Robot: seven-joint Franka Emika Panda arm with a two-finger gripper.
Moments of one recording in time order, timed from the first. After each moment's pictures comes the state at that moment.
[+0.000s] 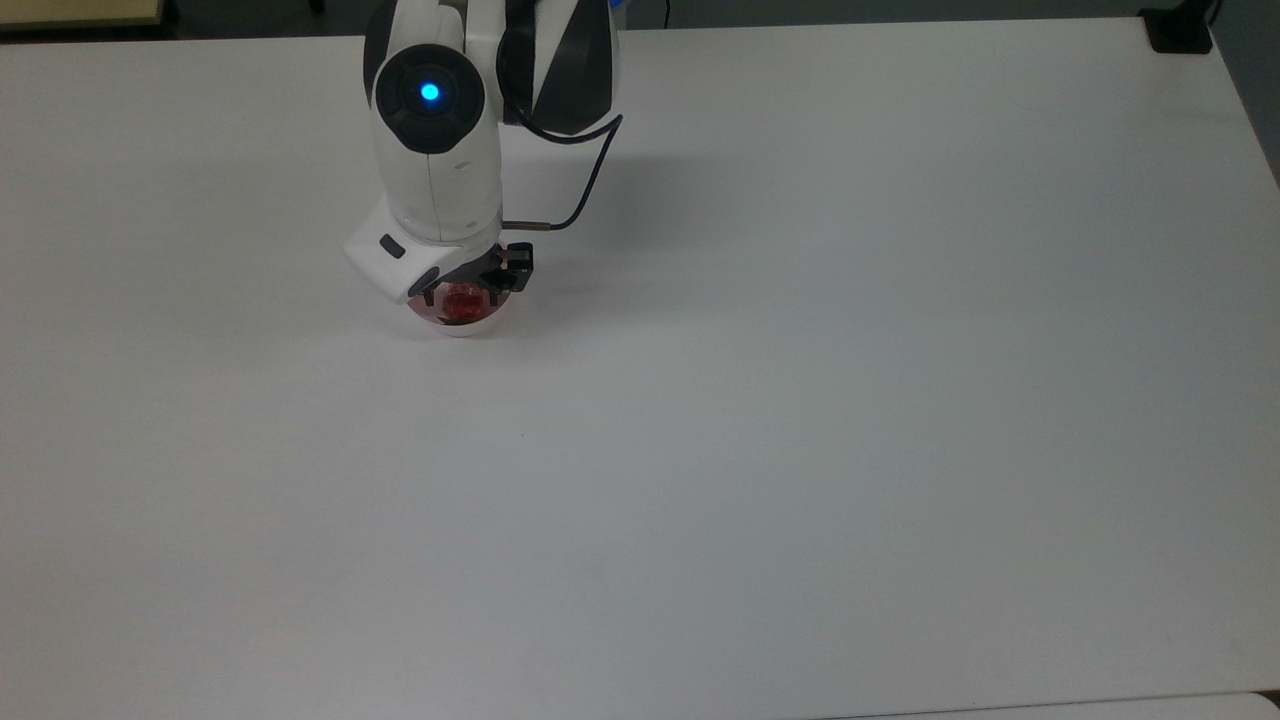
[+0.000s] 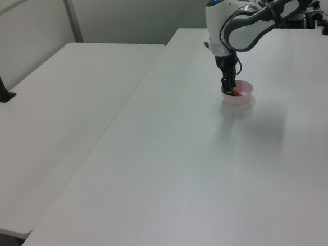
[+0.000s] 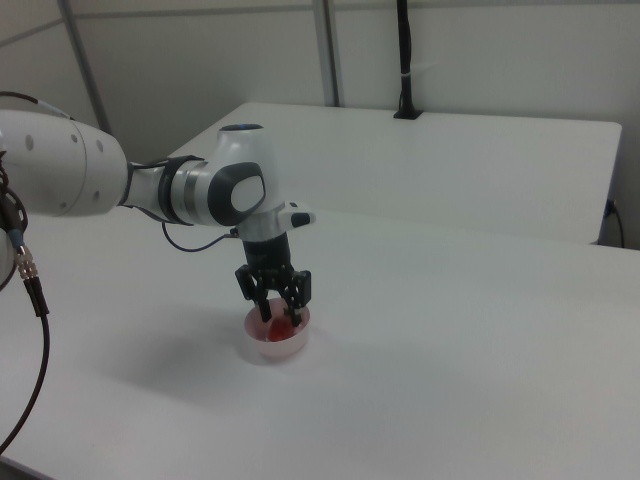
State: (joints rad) arm -0.05 0.40 -0.01 -1.77 -0.14 2.06 -0.07
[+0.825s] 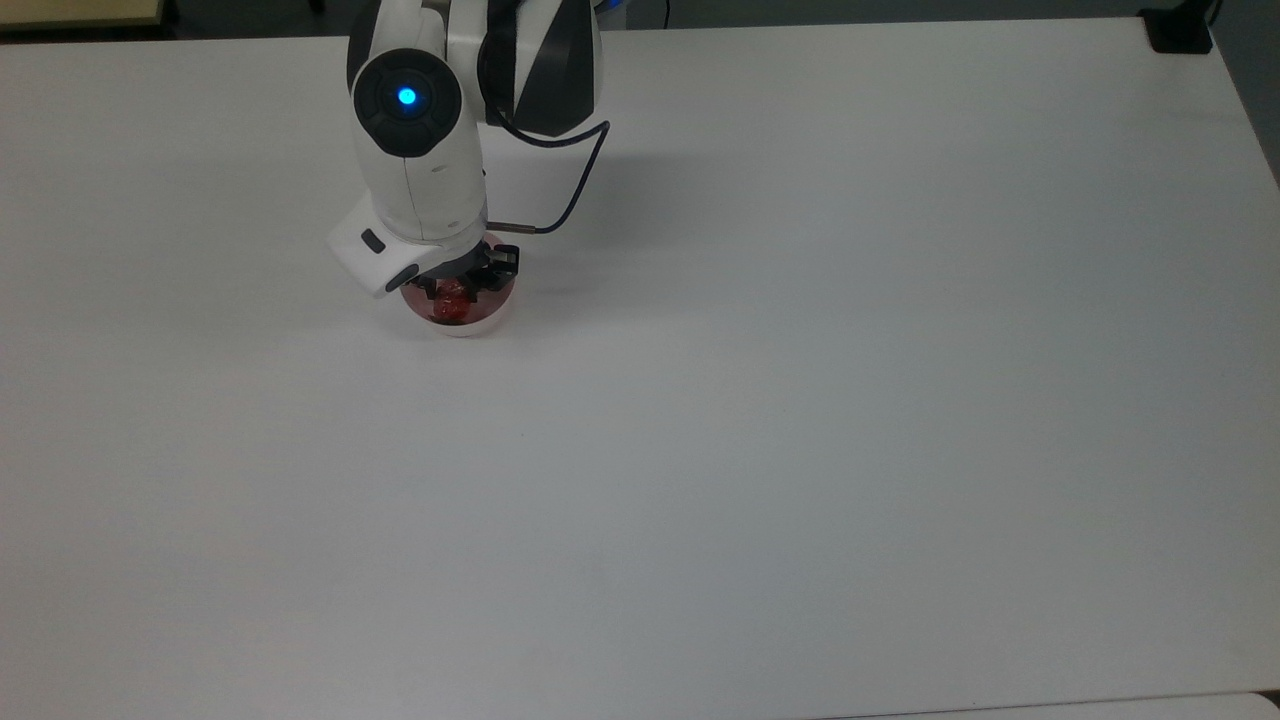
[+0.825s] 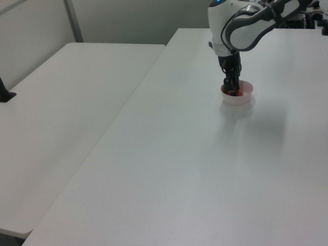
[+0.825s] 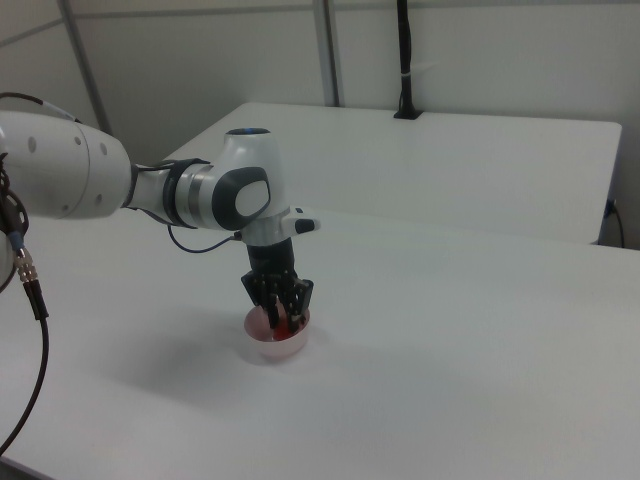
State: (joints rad) arm -0.06 0.39 -0.01 -1.79 -0.13 2.06 -0.02
